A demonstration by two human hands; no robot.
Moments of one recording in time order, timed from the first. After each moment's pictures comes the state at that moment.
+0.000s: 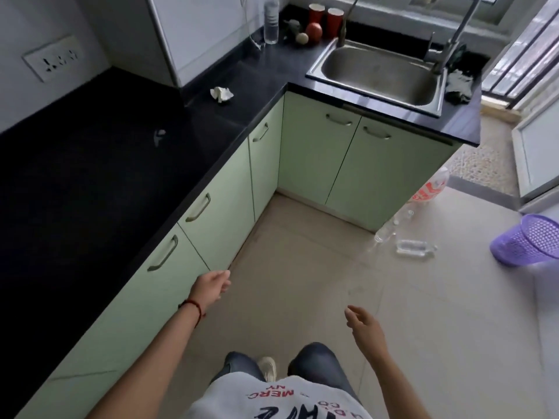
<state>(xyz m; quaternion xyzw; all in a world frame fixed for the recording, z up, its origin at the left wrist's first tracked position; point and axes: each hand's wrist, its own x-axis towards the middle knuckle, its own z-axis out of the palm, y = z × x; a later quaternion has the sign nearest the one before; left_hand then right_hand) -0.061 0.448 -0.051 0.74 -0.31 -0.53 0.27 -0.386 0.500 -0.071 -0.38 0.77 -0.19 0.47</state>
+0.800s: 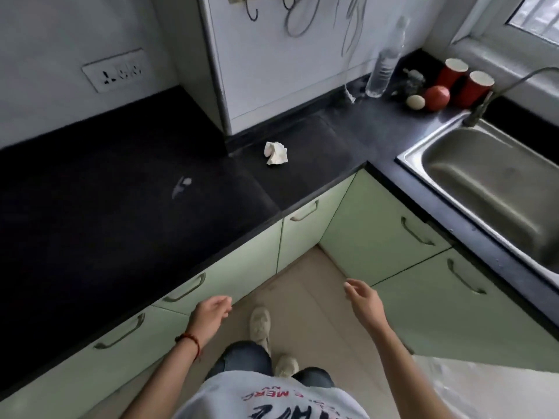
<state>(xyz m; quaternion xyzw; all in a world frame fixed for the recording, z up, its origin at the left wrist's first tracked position) -0.083 0.205 -0.052 0.80 -0.13 -0.46 0.36 -0.335 0.024 -0.039 -0.59 0.65 -0.09 0.48</state>
